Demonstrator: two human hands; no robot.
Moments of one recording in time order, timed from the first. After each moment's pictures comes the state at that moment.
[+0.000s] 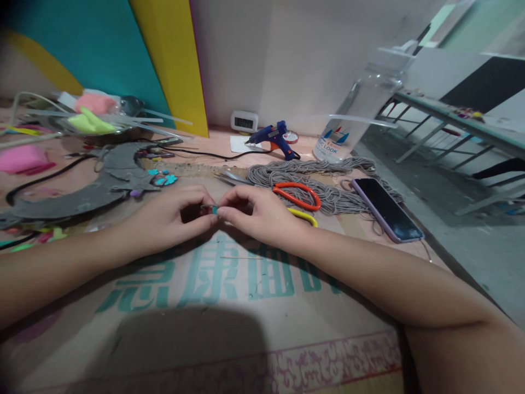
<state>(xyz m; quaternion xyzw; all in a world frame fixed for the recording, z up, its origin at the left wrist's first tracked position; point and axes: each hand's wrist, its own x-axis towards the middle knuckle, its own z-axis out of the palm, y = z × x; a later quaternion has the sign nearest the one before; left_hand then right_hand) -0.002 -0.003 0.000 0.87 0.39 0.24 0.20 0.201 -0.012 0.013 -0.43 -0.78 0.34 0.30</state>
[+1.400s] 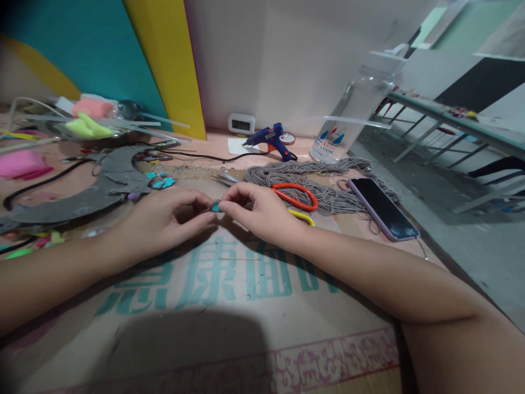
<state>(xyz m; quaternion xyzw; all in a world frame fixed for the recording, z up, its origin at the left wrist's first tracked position) -0.006 -0.007 0.001 0.87 0.39 0.27 0.13 0.203 -0.010 0.013 -0.44 -0.72 0.42 0.33</state>
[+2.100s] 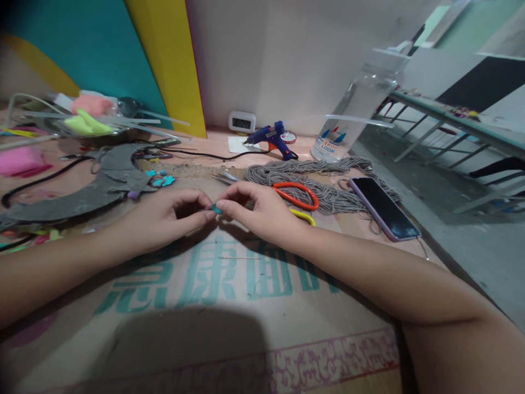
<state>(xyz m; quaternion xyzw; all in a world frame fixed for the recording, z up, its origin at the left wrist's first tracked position) -0.003 -0.004 0.006 0.84 0.41 0.25 0.26 0.204 -0.012 0.014 -0.43 -0.74 0.39 0.33</state>
